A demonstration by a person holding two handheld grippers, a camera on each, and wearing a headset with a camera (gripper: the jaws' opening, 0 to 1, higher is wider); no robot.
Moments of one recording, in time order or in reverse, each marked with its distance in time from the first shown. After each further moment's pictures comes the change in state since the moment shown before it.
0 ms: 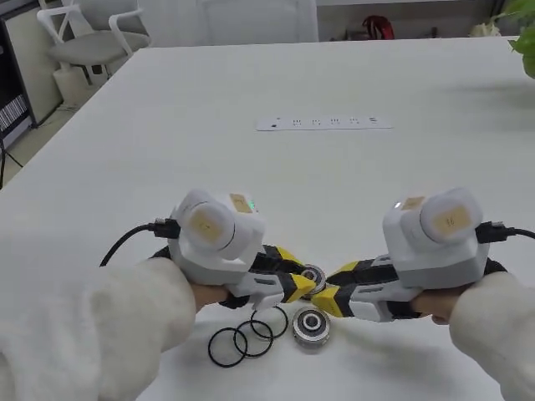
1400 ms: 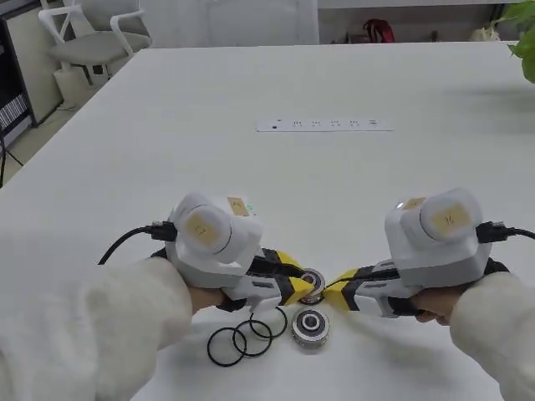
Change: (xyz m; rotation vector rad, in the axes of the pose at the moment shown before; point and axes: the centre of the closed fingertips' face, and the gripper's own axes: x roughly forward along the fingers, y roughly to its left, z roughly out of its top) left arm -0.002 -0.003 0.000 0.004 -0.009 -0.009; right arm -0.003 -0.007 -0.005 0.044 0.022 -0.026
